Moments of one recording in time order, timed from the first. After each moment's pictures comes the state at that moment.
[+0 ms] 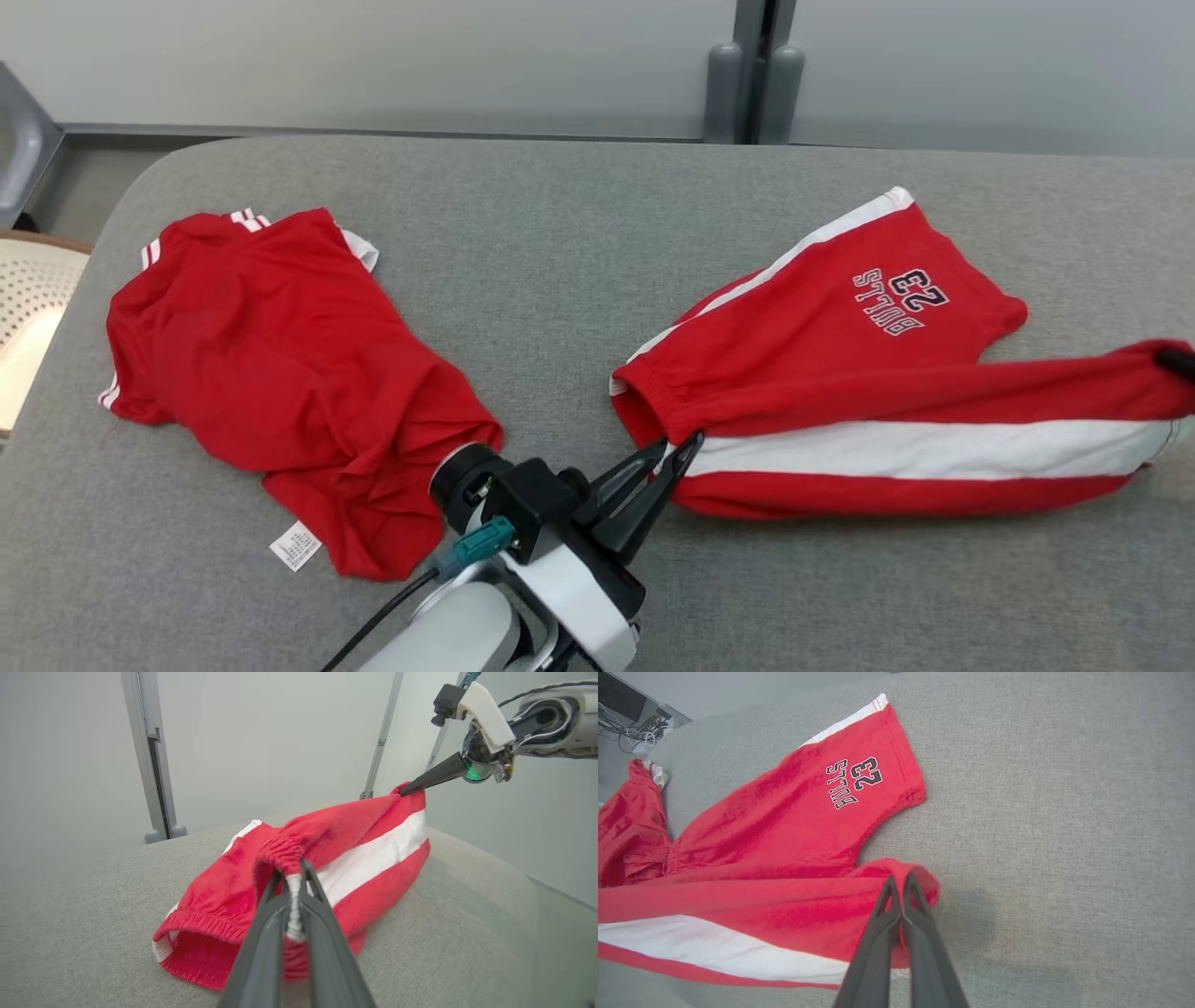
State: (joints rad) left arm -0.39 0.14 -0.81 0.28 -0.48 -0.13 -0.26; right arm -0.53 -0.94 0.55 0.35 1.34 0.13 0.68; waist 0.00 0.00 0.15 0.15
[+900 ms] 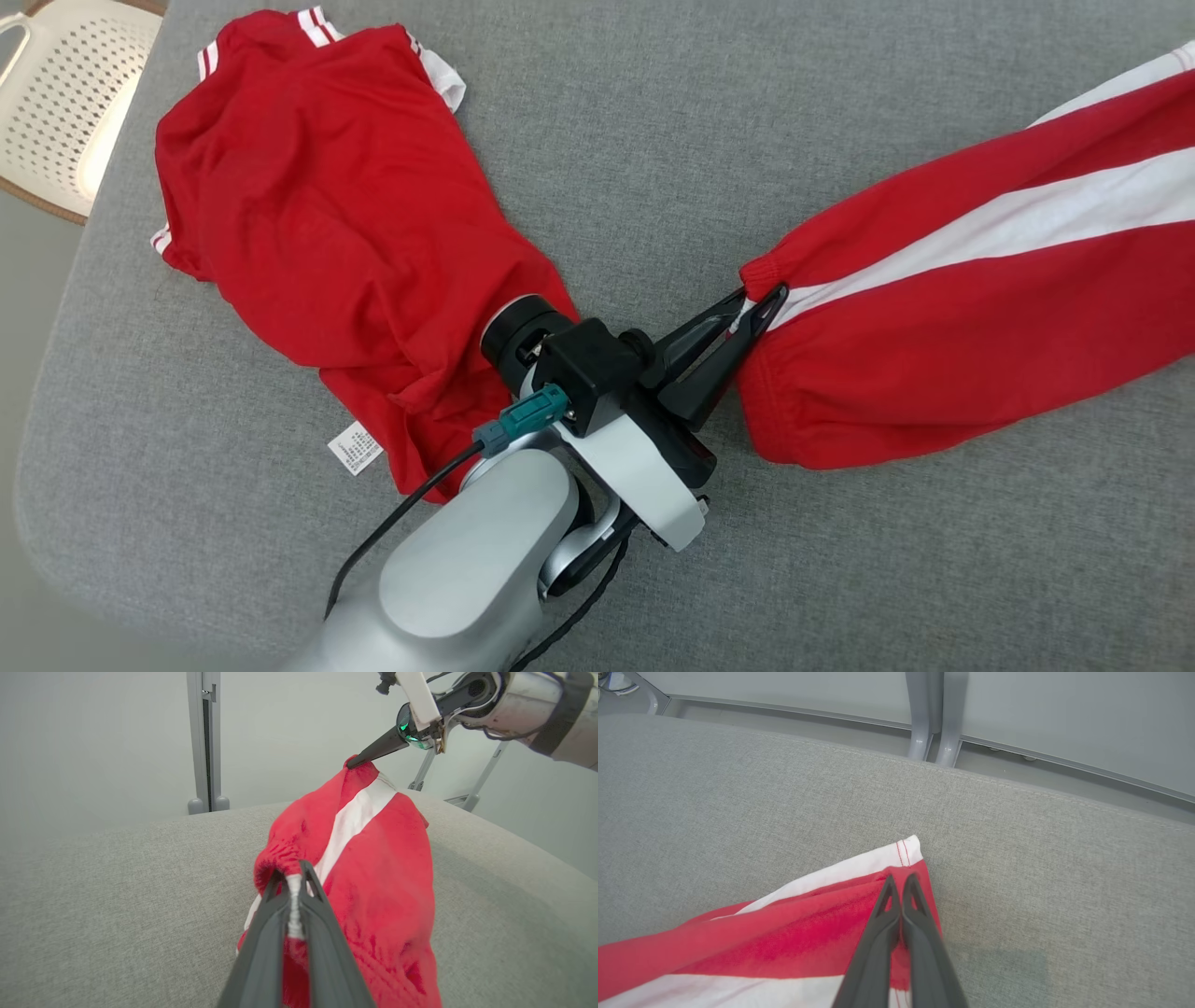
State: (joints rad) left arm -0.65 0.05 -0.82 0.32 -0.52 -0.13 -0.26; right arm -1.08 -0.77 0.43 0.54 0.86 0.13 0.91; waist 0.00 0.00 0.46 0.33
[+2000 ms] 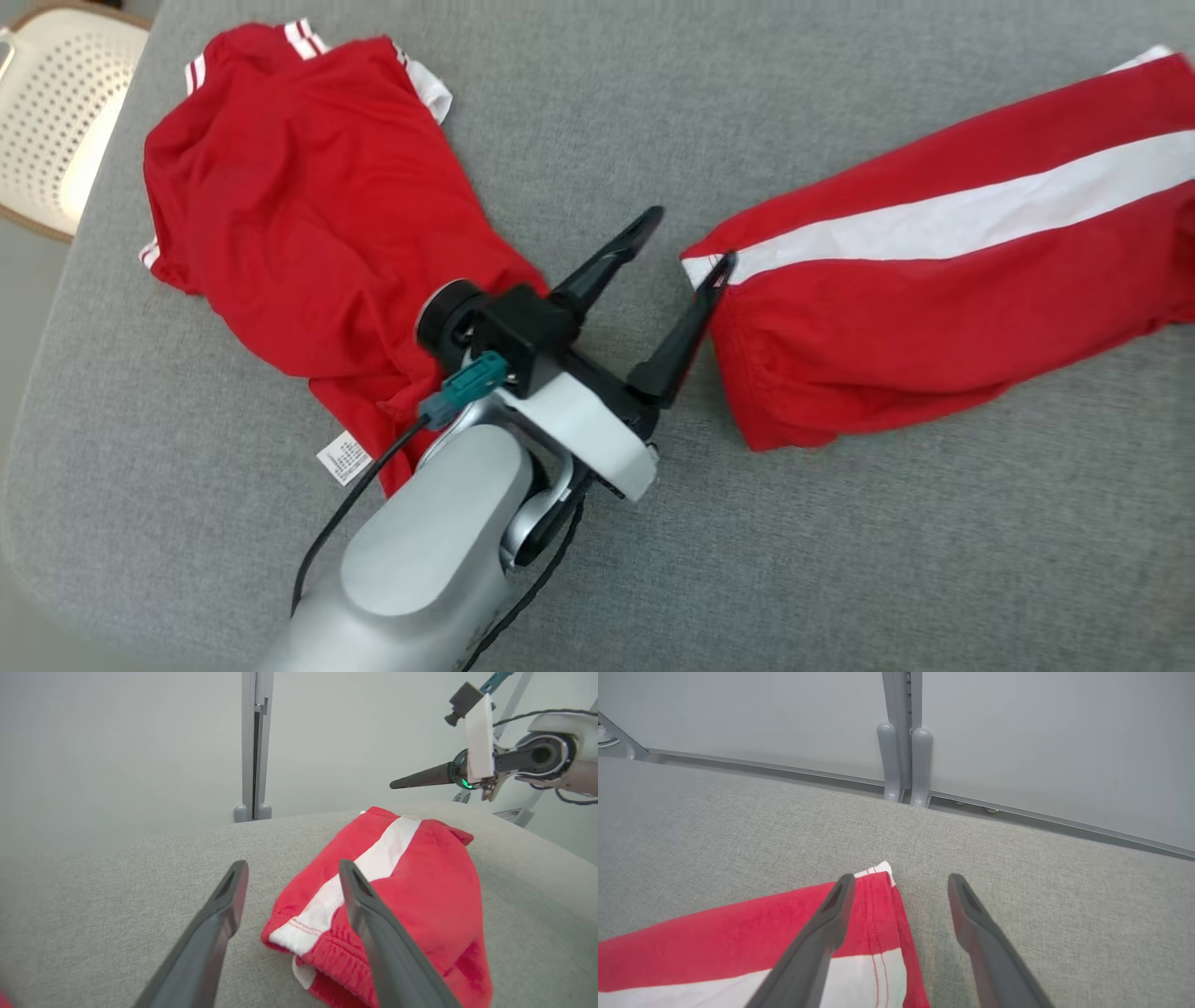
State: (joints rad) left arm -0.65 0.05 -0.73 0.36 -0.51 -0.08 -0.26; right arm -1.02 -0.71 0.46 0.65 0.74 0.13 0.51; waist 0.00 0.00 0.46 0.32
